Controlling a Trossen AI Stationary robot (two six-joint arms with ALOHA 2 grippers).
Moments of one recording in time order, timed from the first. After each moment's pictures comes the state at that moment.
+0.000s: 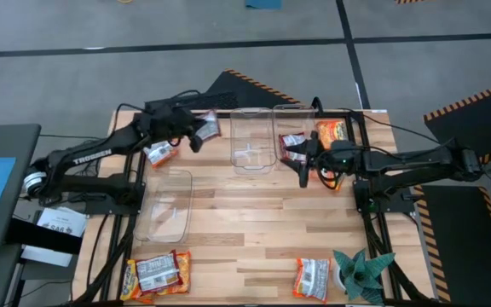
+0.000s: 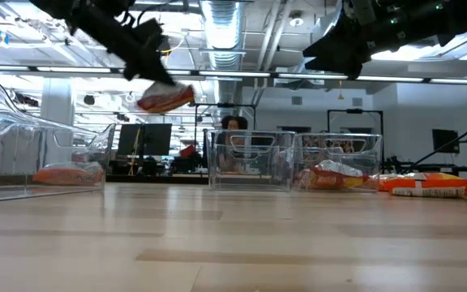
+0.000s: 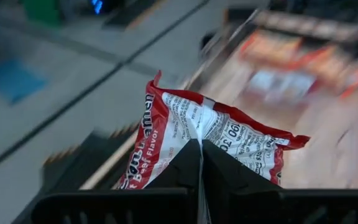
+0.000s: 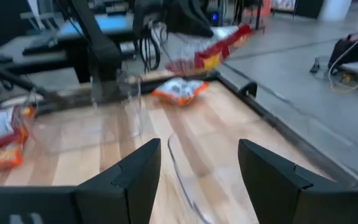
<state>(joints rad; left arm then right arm) 0.56 1.06 0.76 -0.01 -0.07 0.04 -0.11 0.97 0.52 0.28 0.19 0.10</state>
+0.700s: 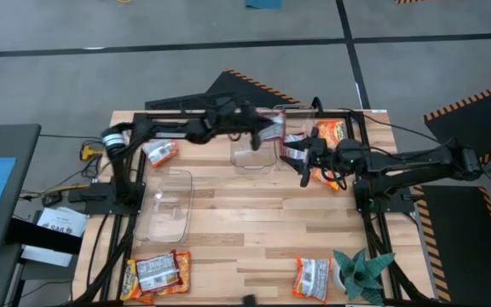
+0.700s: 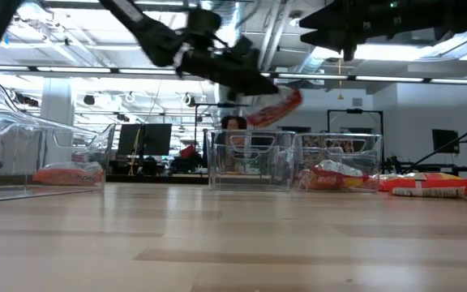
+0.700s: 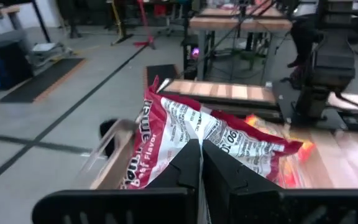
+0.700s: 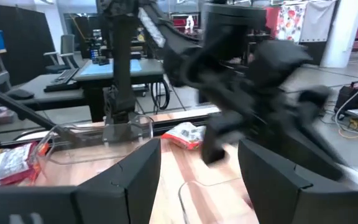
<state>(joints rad) 0.44 1.89 1.26 0.53 0.17 0.05 -0.08 0.97 0.52 0.46 0.18 0.04</state>
